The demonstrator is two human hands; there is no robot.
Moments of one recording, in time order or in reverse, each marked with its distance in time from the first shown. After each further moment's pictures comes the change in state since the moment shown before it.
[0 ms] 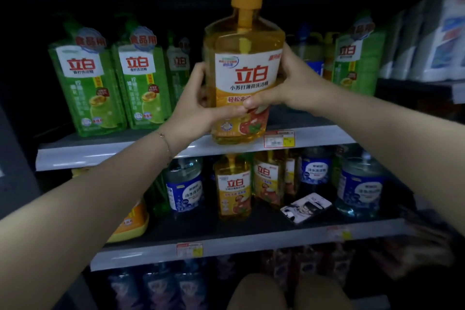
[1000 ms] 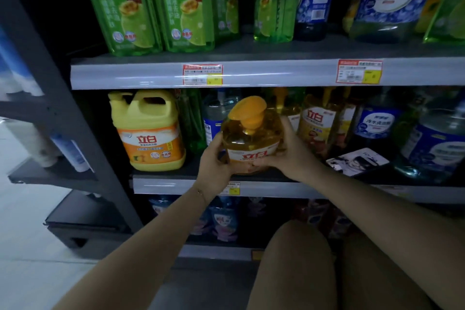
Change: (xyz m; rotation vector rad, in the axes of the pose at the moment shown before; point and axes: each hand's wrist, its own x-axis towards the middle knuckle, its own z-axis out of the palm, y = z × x) left_hand -0.163 -0.210 -0.016 -0.063 0.212 -0.420; right_hand -0.091 0.140 0.201 0.188 -0.124 0.297
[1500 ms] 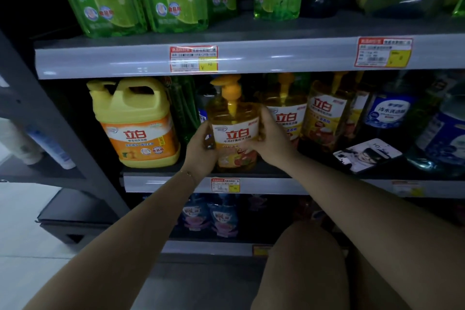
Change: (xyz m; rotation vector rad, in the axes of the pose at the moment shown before) left_hand 0.039 -0.031 -0.027 0.168 0.028 -0.116; right_hand 0.057 0.044 0.041 -0.058 0.095 0.042
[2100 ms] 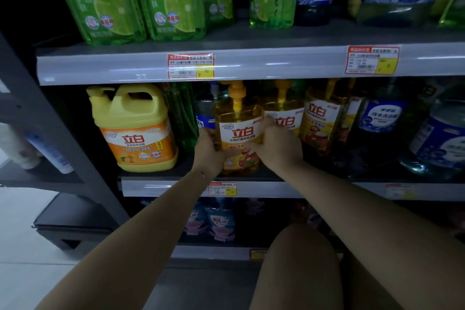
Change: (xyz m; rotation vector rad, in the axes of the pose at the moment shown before) left_hand 0.006 0.013 0.025 0.103 0.084 -0.117; right_hand -0.014 -0.015 -0.013 -0.664 0.190 -0.034
